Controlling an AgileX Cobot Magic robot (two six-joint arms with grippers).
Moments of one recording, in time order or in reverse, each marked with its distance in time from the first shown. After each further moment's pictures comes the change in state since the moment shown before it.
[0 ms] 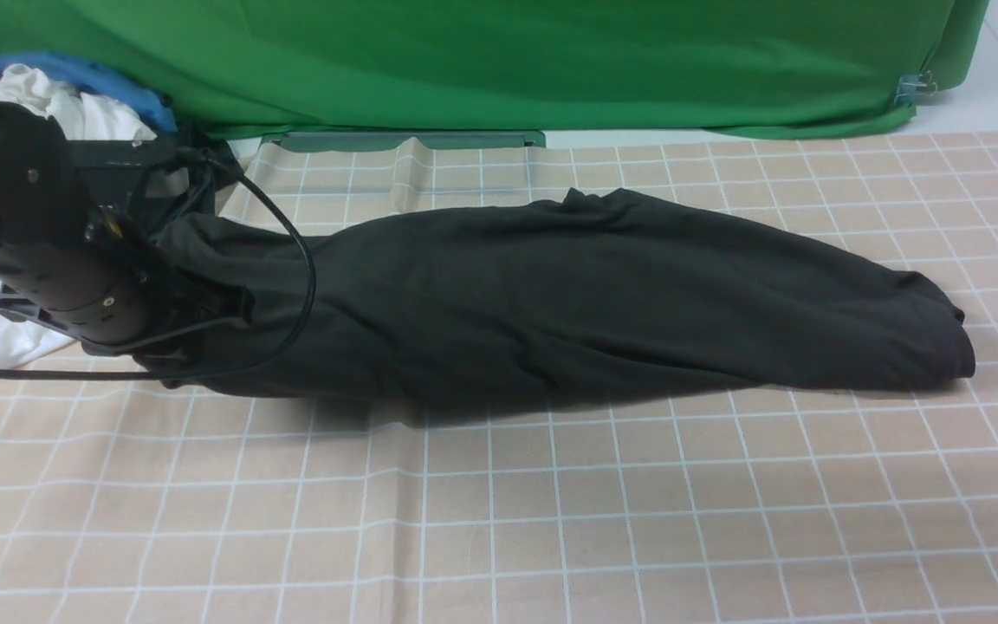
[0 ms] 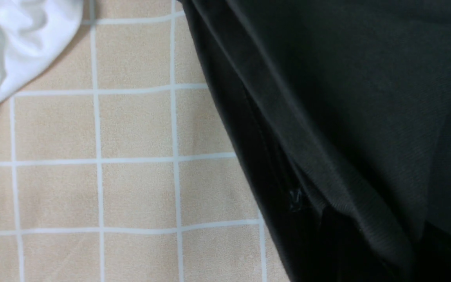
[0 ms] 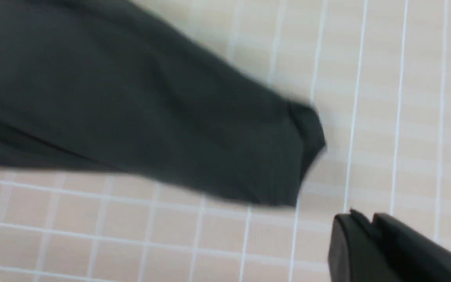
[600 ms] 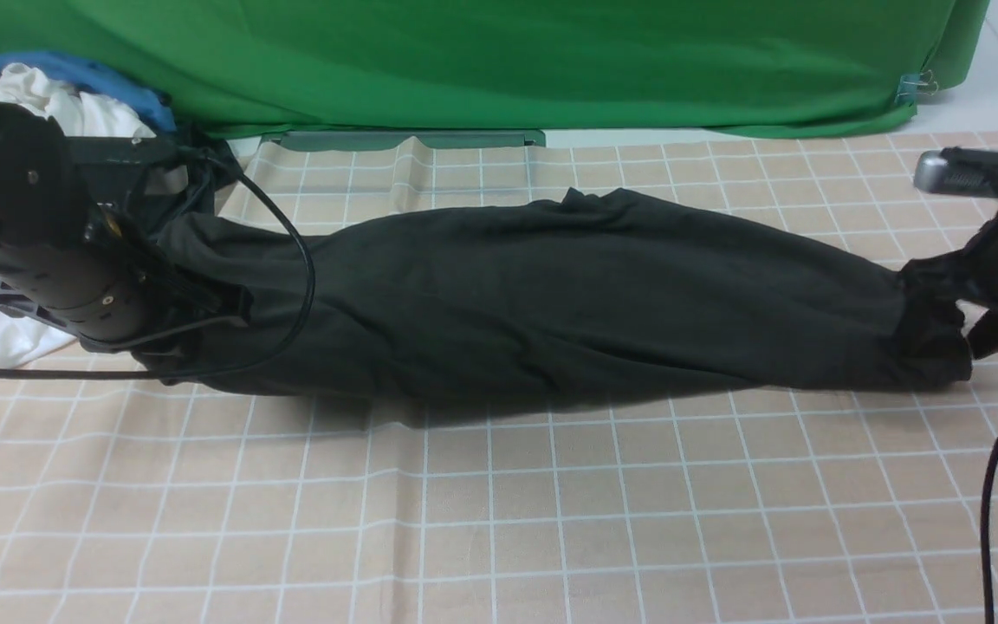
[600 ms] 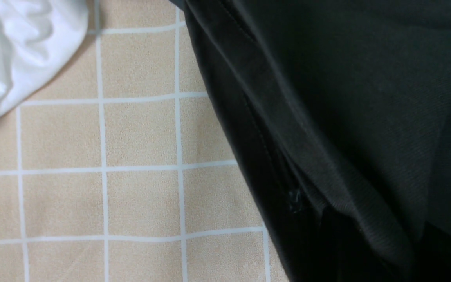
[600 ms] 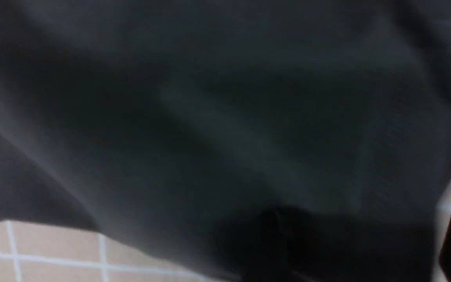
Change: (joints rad) right arm -0.048 0.492 0.021 0.200 -0.153 -0.092; left arm 0.000 0.000 0.000 0.009 -0.015 -0.001
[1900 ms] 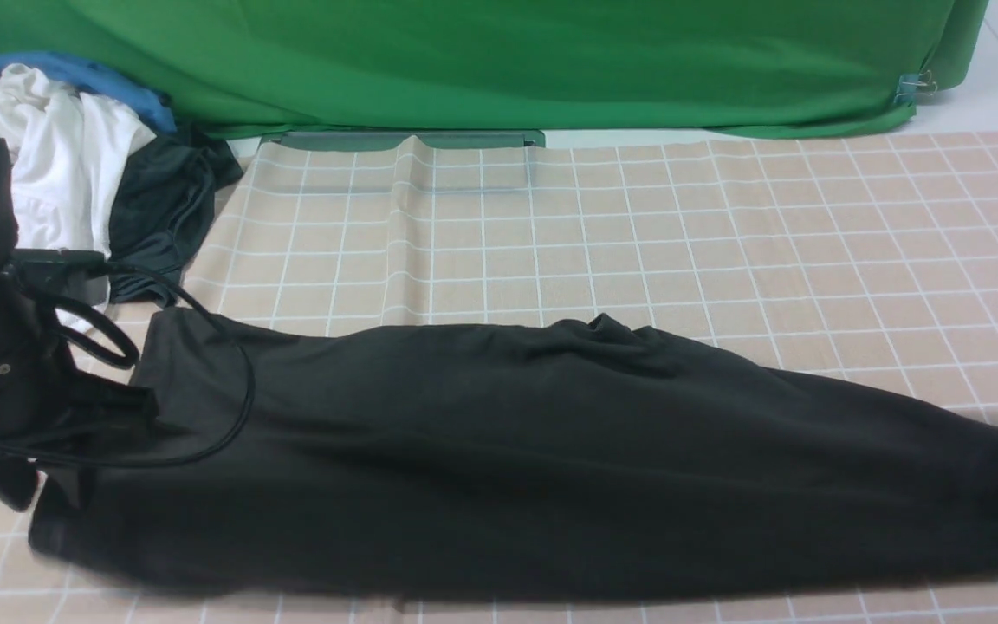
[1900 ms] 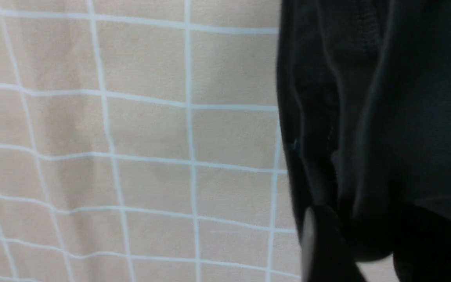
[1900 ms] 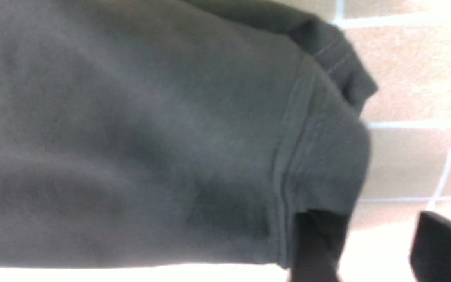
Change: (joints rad) right arm -0.098 -0.140 0.176 -0.195 0.333 0.109; left arm 0.081 -0.028 0.014 0.078 0.492 -0.027
